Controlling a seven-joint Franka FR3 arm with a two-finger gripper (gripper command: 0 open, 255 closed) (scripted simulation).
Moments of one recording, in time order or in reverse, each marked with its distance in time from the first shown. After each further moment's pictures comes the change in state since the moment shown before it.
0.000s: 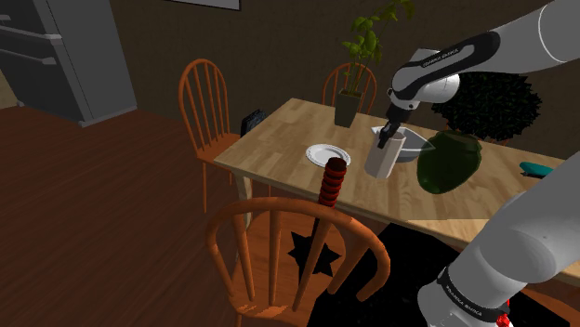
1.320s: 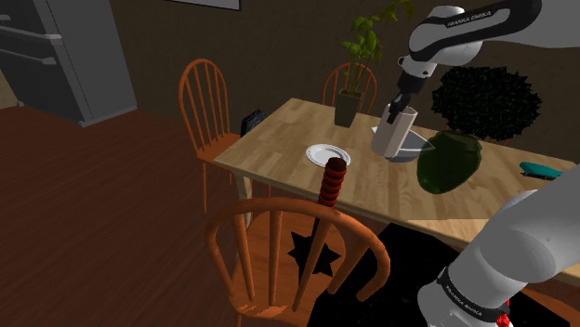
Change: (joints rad) arm -0.006 -0.106 0.031 0.178 -0.042 -0.276 0.045
